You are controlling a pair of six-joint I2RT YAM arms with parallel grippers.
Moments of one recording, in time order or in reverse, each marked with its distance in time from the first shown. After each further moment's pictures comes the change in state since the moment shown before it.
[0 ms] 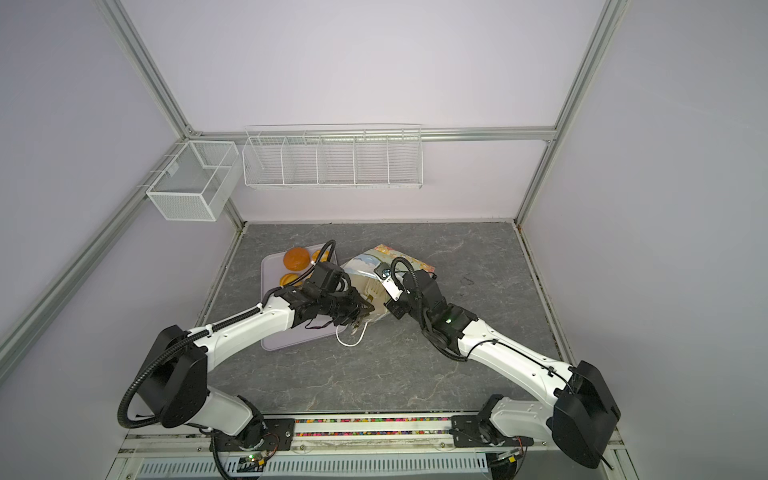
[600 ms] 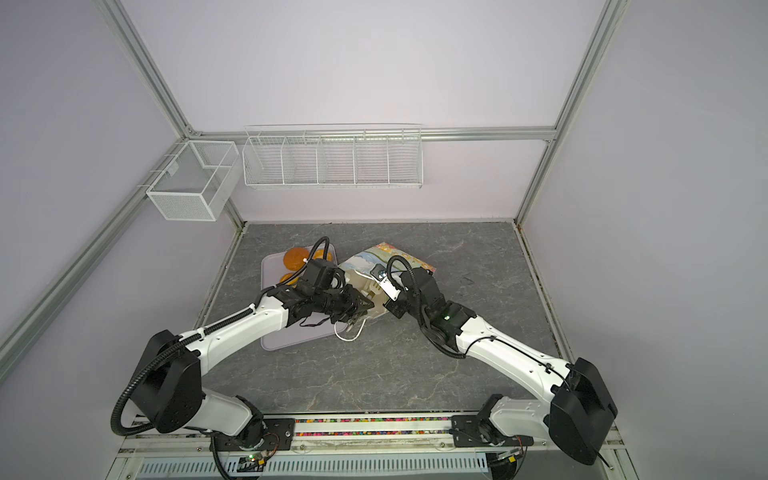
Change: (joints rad) left arm 0.027 -0.018 0.014 0.003 0.089 0.047; right arm -0.004 0.033 0.045 -0.037 -0.026 -0.062
